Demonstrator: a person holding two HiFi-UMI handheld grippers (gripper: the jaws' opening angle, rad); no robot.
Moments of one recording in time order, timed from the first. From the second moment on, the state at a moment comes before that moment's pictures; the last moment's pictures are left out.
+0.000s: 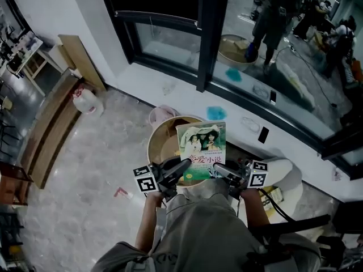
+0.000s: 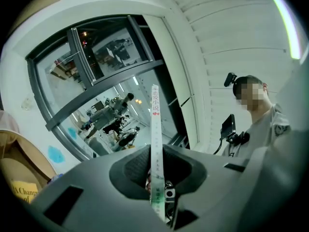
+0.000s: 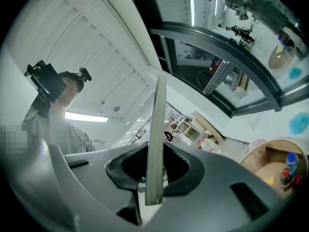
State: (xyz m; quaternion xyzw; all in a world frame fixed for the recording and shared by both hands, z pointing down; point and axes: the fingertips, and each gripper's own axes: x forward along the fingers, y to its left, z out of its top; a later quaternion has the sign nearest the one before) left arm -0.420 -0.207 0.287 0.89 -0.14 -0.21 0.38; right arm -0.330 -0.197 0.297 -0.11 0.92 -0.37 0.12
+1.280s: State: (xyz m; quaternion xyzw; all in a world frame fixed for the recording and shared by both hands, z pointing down) left arm -0.465 -0.255 0.314 0.86 -0.21 -0.23 0.41; right arm -0.375 -0.255 0.322 -0.06 0.90 -0.42 0.08
